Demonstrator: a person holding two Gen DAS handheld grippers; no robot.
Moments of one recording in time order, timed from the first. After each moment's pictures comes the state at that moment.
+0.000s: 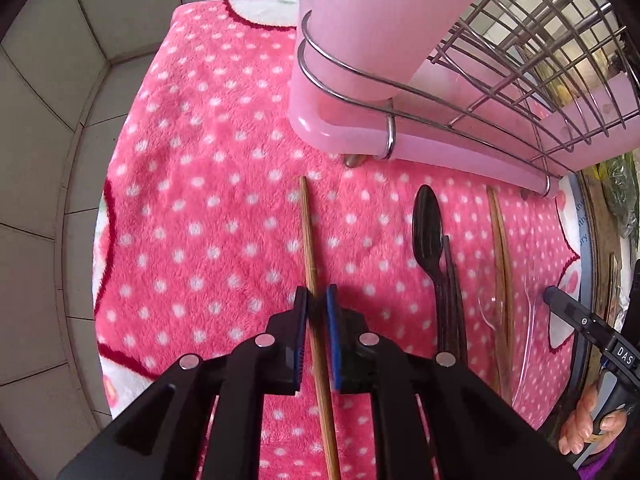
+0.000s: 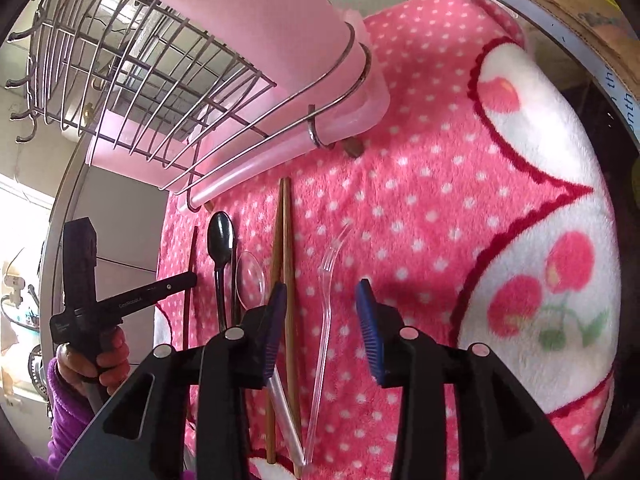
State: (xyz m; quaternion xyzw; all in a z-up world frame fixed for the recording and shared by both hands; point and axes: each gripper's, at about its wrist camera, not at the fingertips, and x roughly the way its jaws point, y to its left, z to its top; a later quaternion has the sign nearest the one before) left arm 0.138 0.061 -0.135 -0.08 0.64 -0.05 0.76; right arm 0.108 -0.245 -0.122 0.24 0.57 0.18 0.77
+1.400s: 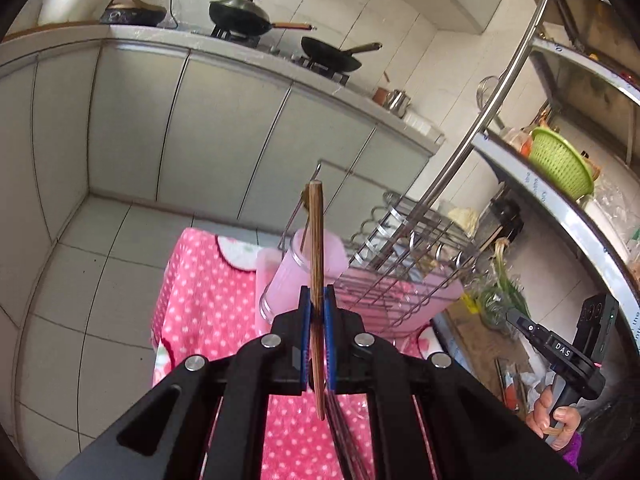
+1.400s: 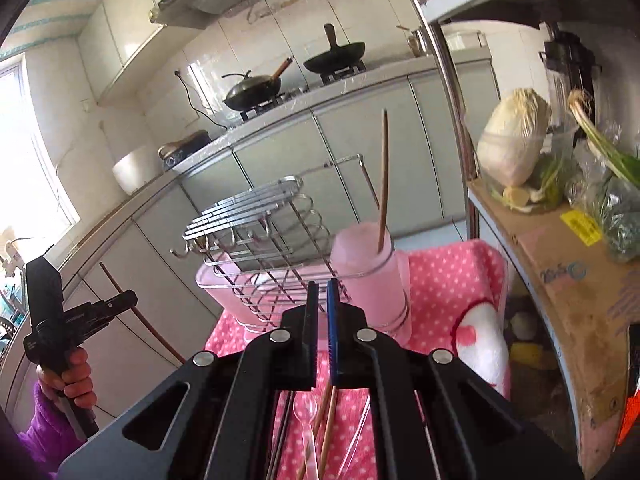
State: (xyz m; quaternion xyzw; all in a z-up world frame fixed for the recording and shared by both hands) left arm 0.069 0.133 0.058 -0.19 0.30 -0.12 0.93; right arm 0.072 -0.257 0.059 0.16 0.29 0.19 0.93
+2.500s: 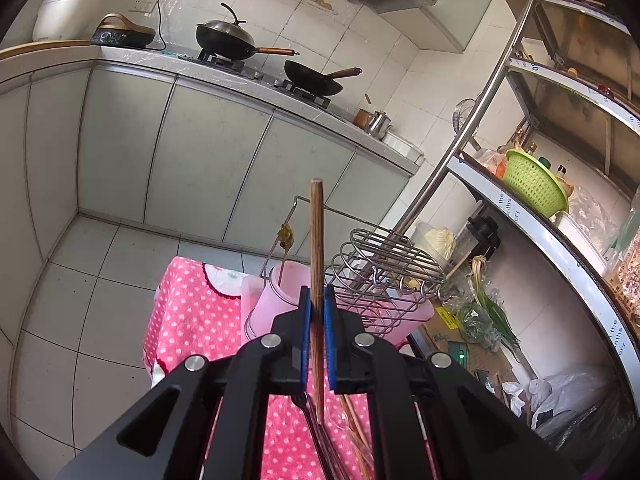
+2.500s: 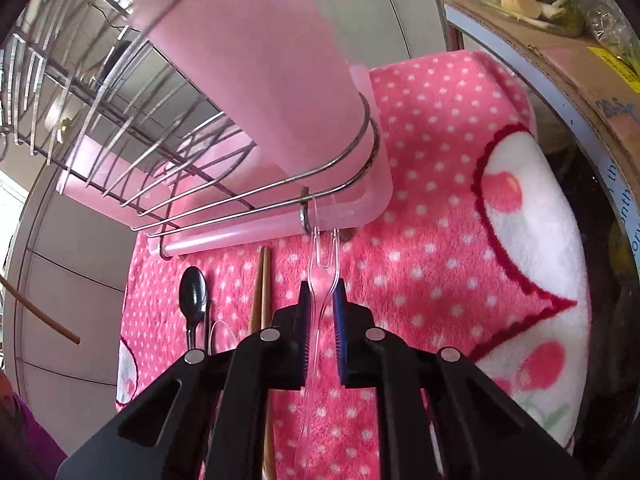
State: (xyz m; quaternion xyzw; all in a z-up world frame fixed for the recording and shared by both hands) left arm 0.052 0.135 0.086 -0.20 0.27 -0.14 0.93; right arm 0.138 -0.225 -0.105 0.18 0.52 0.15 0.82
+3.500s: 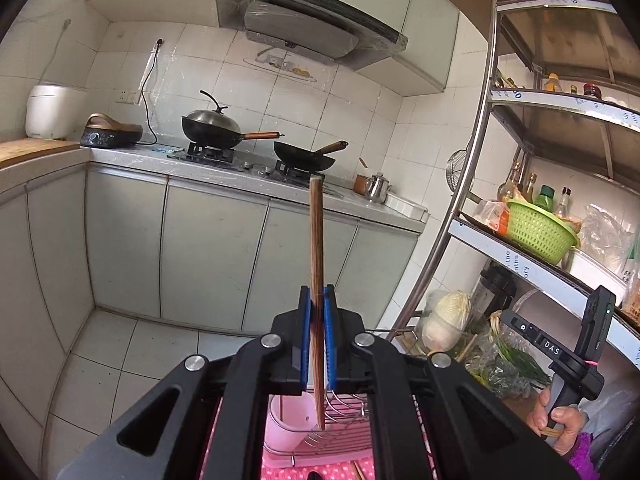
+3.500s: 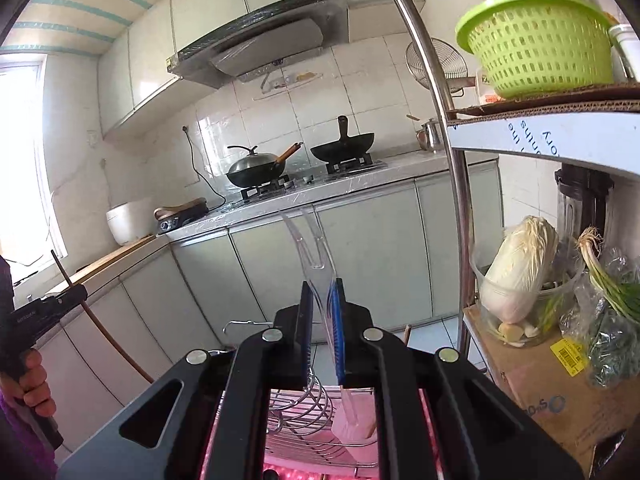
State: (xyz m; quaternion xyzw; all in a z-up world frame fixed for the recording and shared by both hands) left arm 0.094 0.117 0.176 -0.13 0.15 -0.10 0.97; right arm 0.139 -0.256 0.149 0.13 0.16 0.16 0.97
